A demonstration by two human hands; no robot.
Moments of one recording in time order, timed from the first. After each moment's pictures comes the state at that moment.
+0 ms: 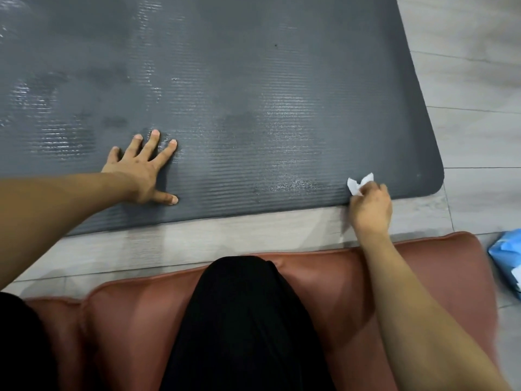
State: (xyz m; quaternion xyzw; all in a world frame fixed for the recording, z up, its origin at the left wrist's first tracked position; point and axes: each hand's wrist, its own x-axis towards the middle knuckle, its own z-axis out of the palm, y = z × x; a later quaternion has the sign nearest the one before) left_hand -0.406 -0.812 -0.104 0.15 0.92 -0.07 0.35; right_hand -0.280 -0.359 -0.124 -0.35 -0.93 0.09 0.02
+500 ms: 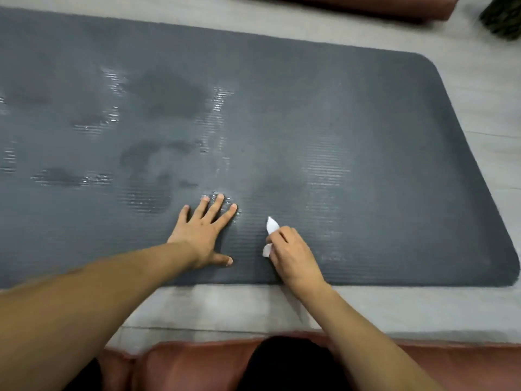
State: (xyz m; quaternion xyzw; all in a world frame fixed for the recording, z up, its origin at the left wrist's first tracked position) left_hand -0.399 -0.823 -0.108 0.17 0.93 -0.02 0.31; right_hand -0.346 -0.587 -0.152 0.16 -0.97 0.20 0.02
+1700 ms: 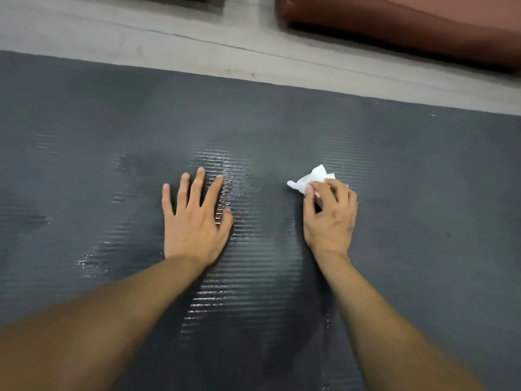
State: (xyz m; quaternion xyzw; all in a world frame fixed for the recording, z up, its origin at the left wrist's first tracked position) left_hand -0.712 -0.992 -0.173 0.01 0.99 0.11 0.02; right_hand -0.735 -0.747 -0.185 -0.08 -0.94 0.19 0.26
